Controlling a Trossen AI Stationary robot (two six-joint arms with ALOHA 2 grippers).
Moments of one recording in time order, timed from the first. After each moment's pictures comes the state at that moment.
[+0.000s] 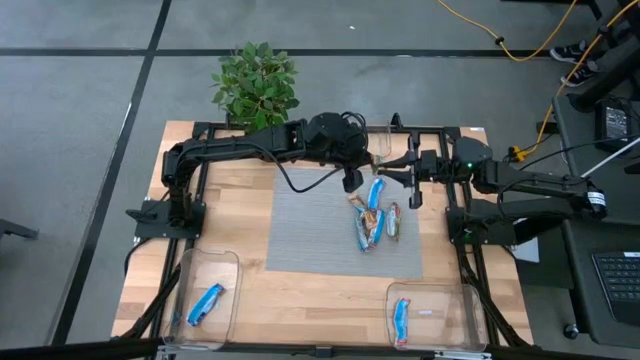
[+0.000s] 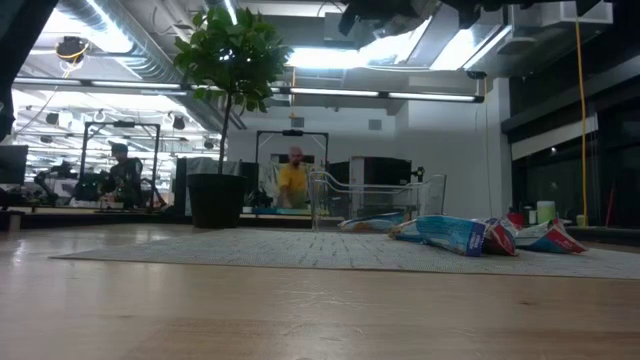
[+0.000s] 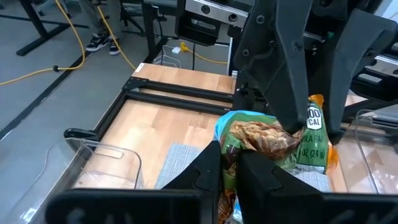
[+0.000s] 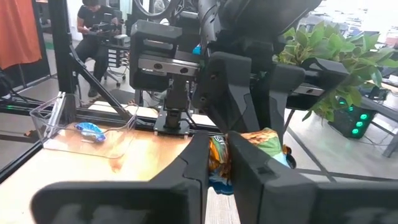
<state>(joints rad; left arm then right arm) 0.14 1.88 1.93 -0.48 -0.02 -0.08 -0.21 0.82 0.72 0.08 -0.16 -0.16</state>
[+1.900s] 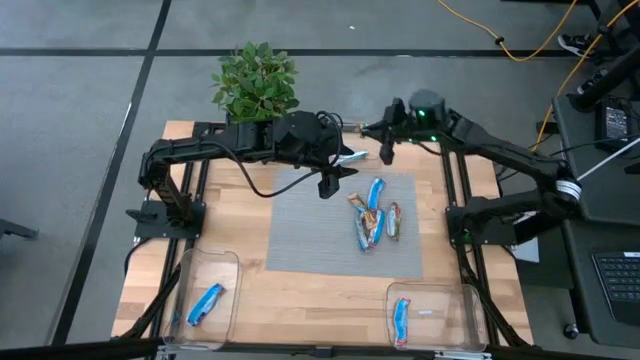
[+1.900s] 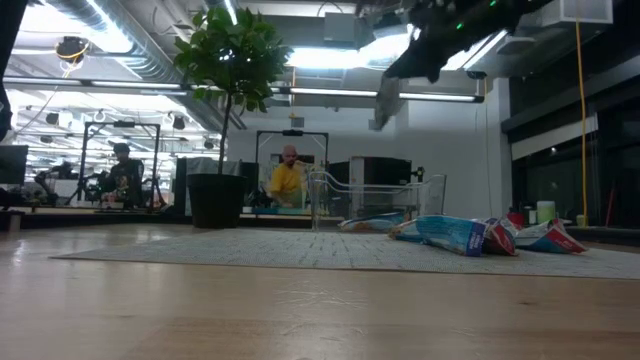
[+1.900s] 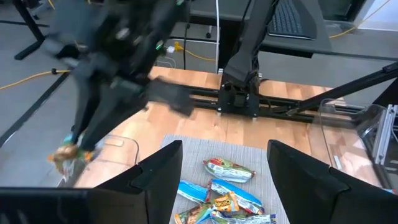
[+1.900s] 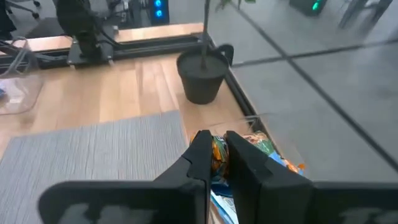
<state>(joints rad) 0.08 1.72 1.93 -0.66 -0.06 -0.08 -0.59 1.25 1.08 -0.29 -0.26 -0.16</state>
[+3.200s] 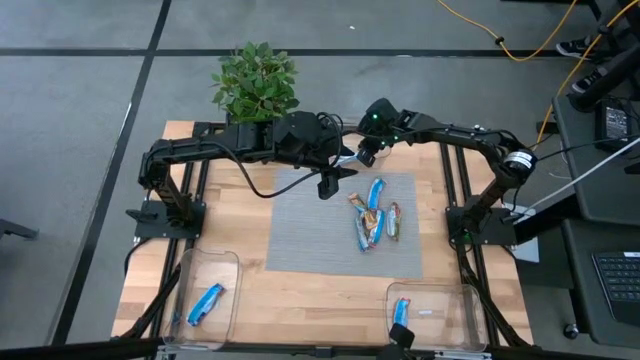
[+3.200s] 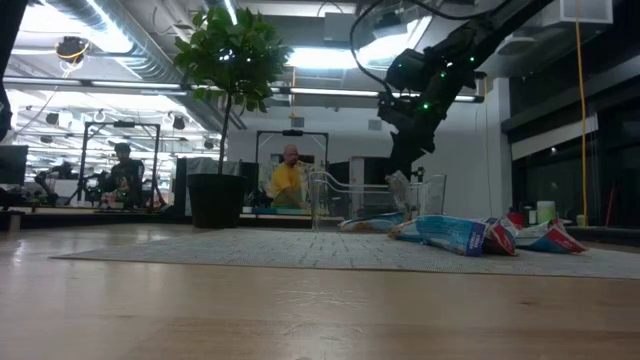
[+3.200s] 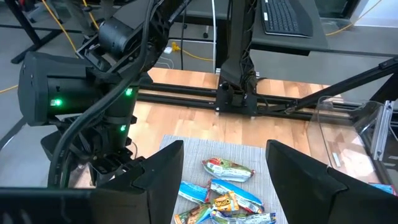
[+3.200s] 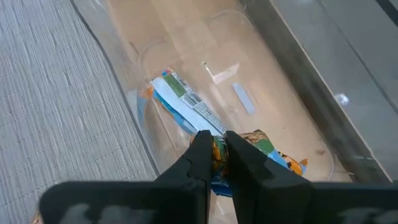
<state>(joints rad) 0.08 1.72 1.93 -0.66 -0.05 -0.07 -0.64 1.65 1.15 -0.46 -0.09 -0.13</state>
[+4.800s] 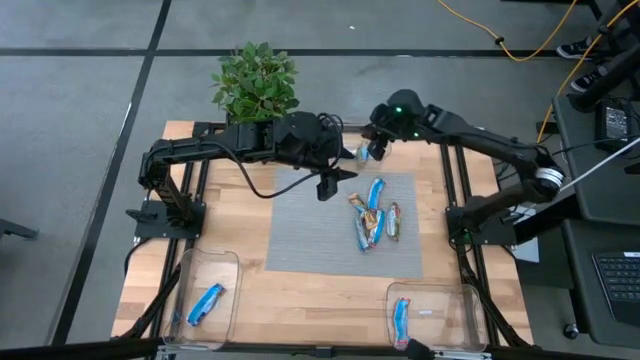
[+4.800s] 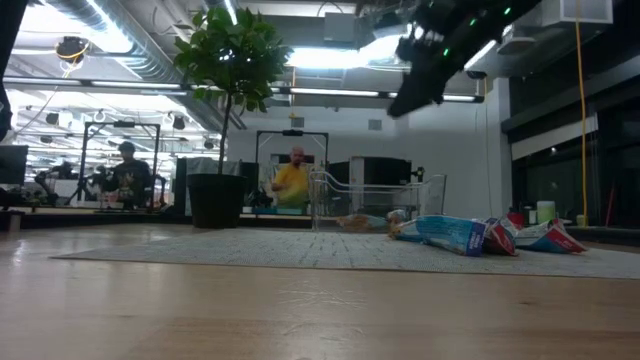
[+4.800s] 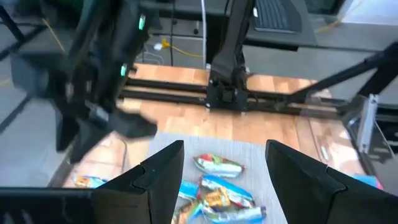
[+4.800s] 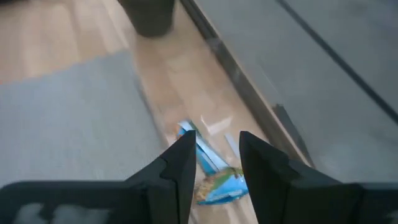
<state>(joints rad) 0.08 1.72 1.93 -0.68 -0.01 -0.07 -0.59 1.38 1.15 -0.46 -0.09 -0.13</state>
